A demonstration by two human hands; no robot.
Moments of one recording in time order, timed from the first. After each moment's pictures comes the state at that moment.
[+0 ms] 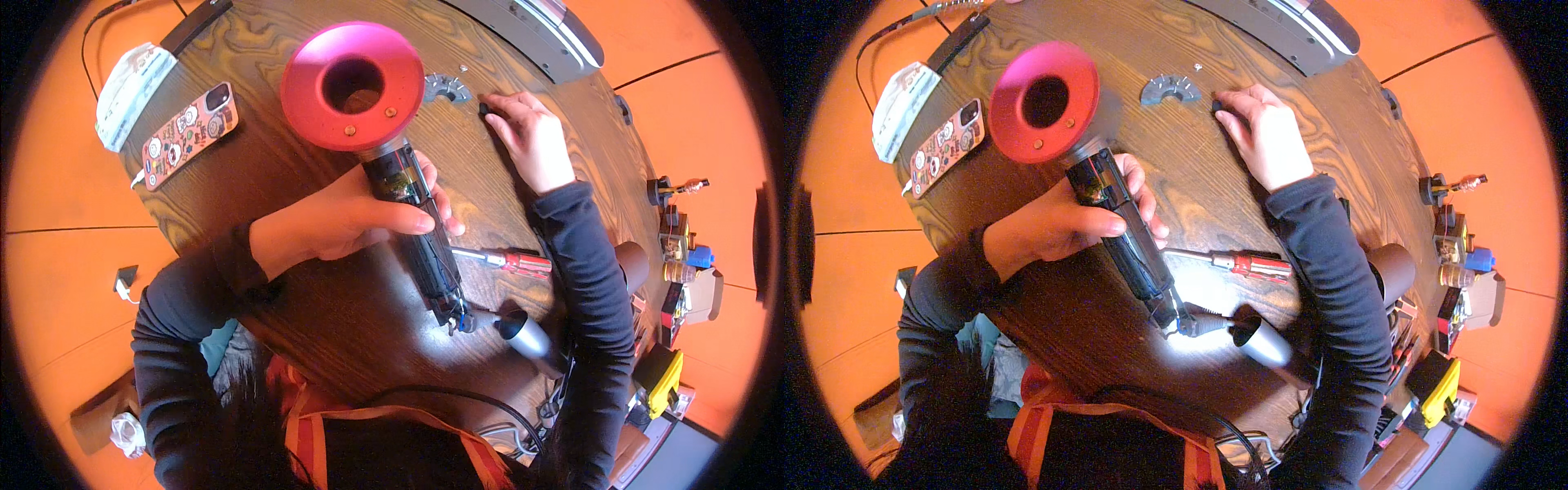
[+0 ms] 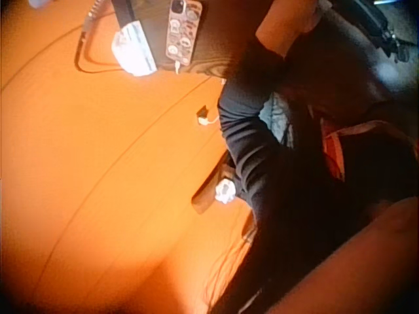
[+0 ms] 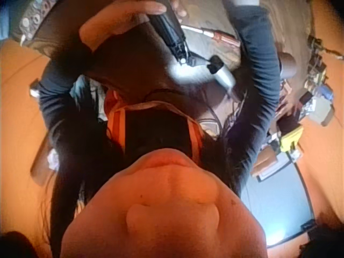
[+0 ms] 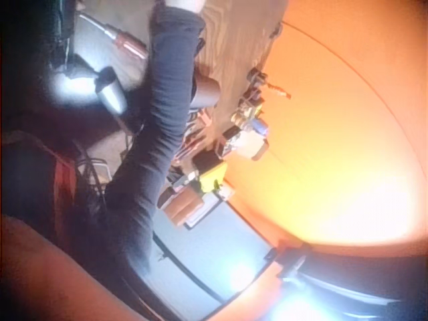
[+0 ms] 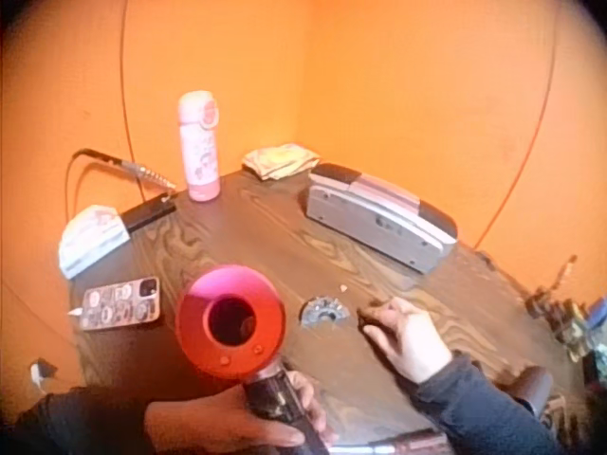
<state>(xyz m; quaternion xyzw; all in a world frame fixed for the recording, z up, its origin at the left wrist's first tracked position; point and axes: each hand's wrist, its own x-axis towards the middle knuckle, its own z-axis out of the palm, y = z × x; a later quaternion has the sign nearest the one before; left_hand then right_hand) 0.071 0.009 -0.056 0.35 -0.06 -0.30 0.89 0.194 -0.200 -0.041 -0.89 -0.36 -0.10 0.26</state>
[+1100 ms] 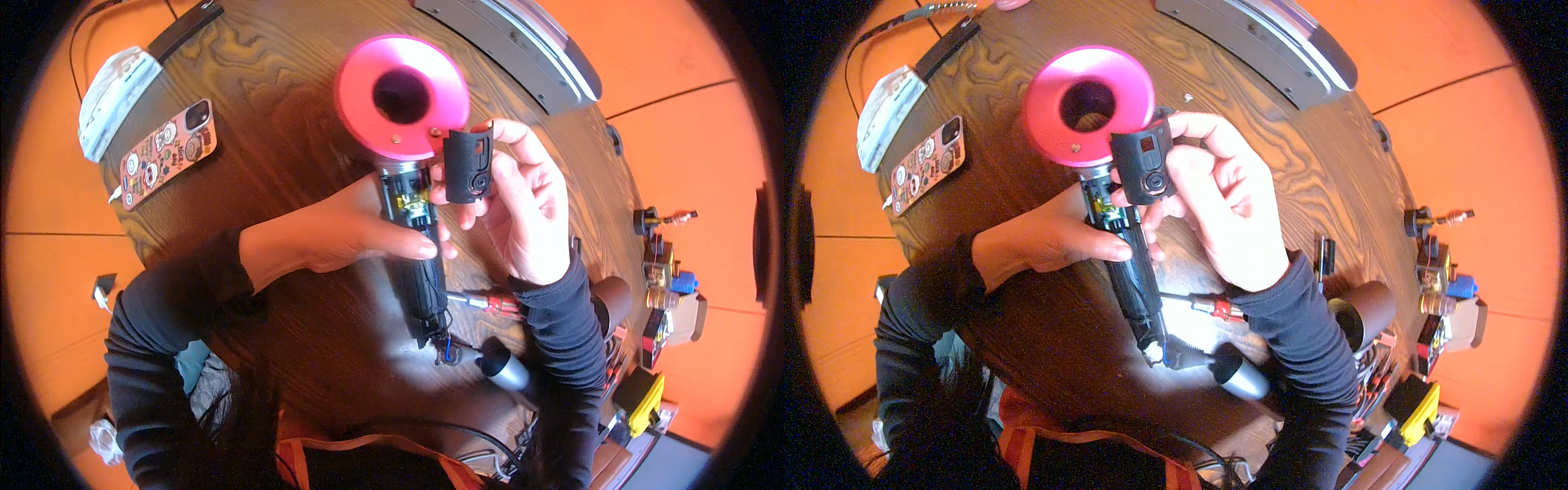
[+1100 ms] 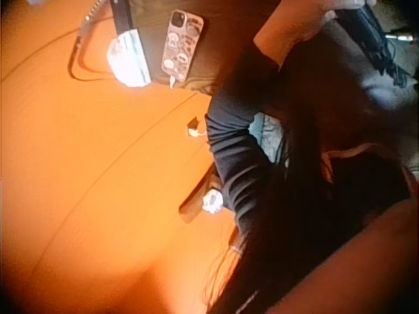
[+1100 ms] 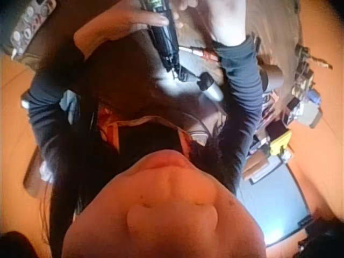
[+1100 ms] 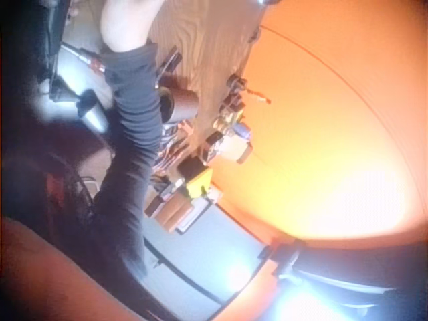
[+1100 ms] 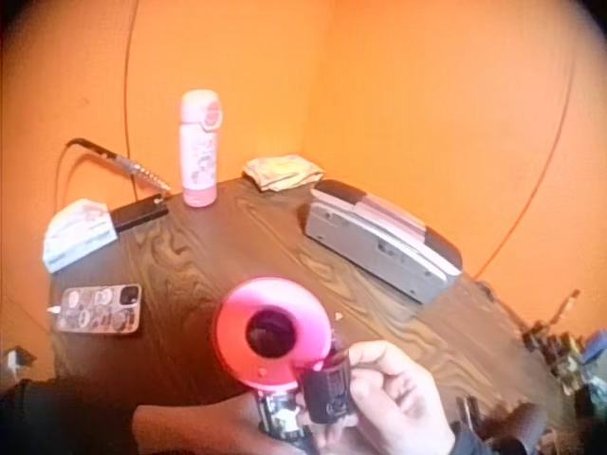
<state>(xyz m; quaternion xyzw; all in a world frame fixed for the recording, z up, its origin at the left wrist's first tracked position) 0.097 0.005 -0.052 0.37 -0.09 -0.30 0.87 0.142 -0.166 -0.003 -0.55 -0.22 0.25 0.77</state>
